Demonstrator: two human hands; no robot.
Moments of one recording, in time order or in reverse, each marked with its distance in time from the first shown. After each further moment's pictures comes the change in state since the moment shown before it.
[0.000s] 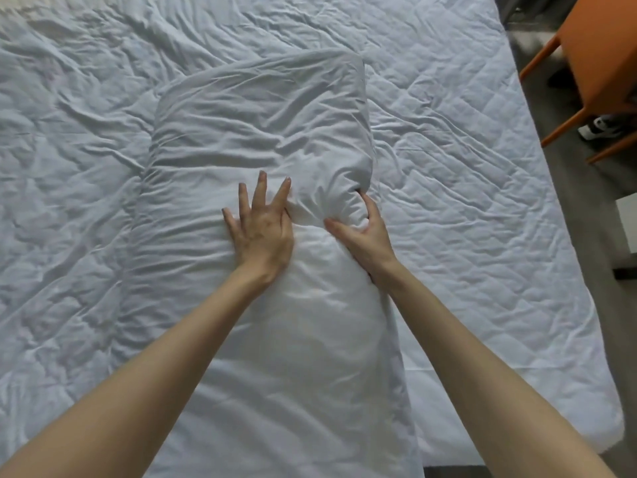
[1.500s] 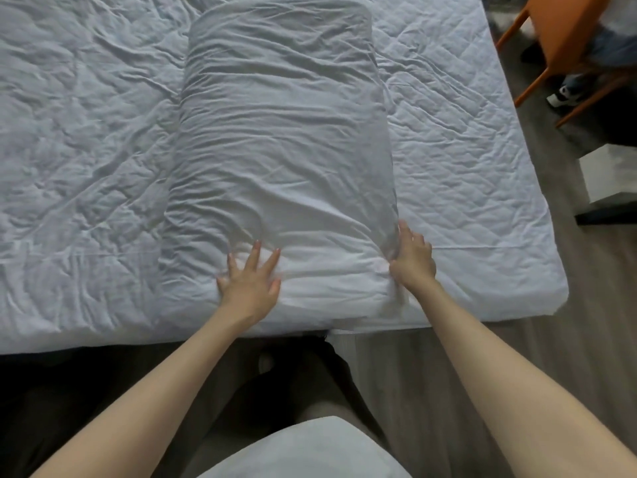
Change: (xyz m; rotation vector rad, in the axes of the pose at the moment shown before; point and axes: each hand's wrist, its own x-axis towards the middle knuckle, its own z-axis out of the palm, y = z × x) left_hand -0.322 -0.124 -0.001 0.265 -0.560 -0.038; right_hand -0.271 0.113 -0.039 -0.944 0.085 0.254
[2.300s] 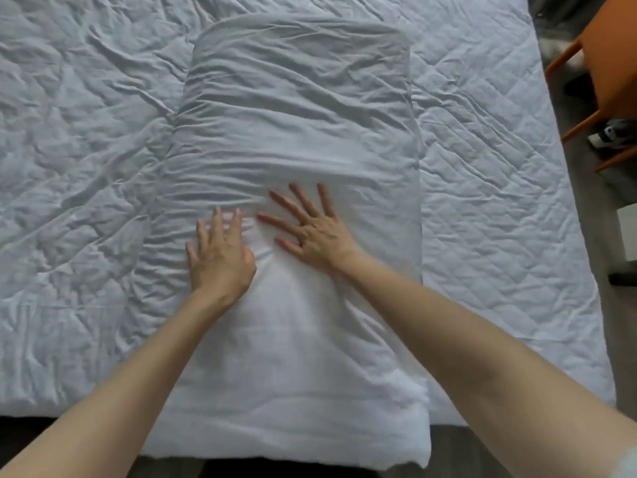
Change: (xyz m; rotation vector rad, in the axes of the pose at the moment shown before) left_hand 0.158 0.005 -0.109 -0.228 0.353 -0.232; right_hand 0.178 -0.195 0.023 -0.575 0.129 -1.098
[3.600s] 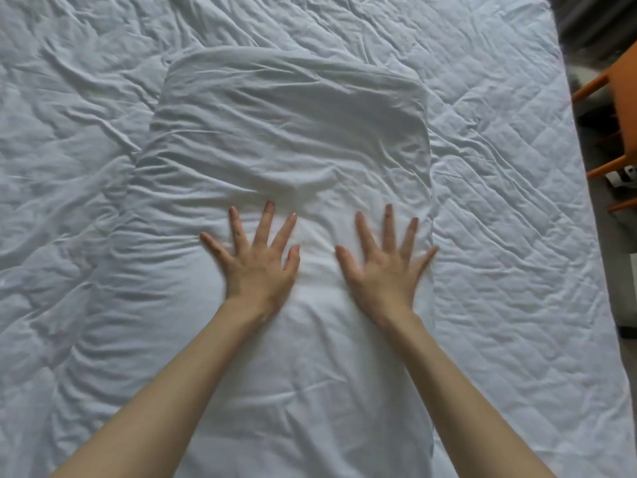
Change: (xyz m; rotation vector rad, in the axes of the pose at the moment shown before) left_hand 0.155 0.096 0.034 0.184 0.101 0.171; right_hand 0.034 0.119 -0.006 0.275 0.090 0.797
